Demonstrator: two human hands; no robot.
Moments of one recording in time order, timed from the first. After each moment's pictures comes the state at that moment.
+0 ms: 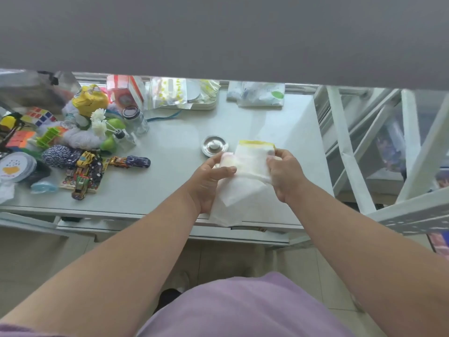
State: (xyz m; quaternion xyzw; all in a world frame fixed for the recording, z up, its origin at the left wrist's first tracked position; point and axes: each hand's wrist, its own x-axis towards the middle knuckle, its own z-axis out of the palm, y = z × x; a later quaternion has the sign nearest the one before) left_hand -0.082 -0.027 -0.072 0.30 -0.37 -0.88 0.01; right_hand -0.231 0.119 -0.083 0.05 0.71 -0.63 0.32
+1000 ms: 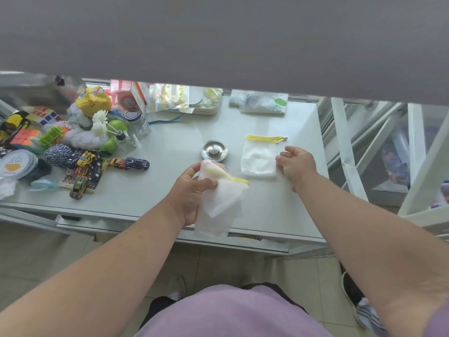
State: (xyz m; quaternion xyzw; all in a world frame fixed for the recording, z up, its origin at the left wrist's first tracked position) left_hand -0.056 -0.033 -0.072 0.37 -0.40 -0.83 0.08; right_hand -0.304 0.130 -0.109 0.00 0.79 -0.56 0.25
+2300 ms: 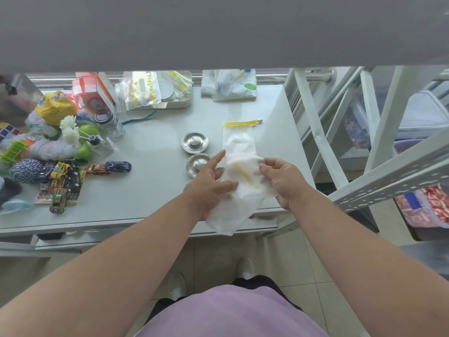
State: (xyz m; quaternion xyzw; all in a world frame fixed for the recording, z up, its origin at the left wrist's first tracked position) left_hand -0.073 0.014 -0.060 0.30 -0.58 -0.75 -0.06; right_hand -0.200 0.183 -0.072 0.07 0.69 -0.64 0.33
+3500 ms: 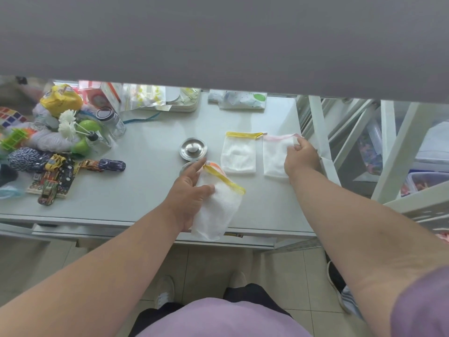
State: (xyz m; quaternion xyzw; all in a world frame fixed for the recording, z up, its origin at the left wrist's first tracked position) left_hand -0.081 0.010 -0.070 0.38 -0.53 -0.76 0.06; right_hand -0.333 0.169 -0.094 0.04 0.86 -0.49 0.14
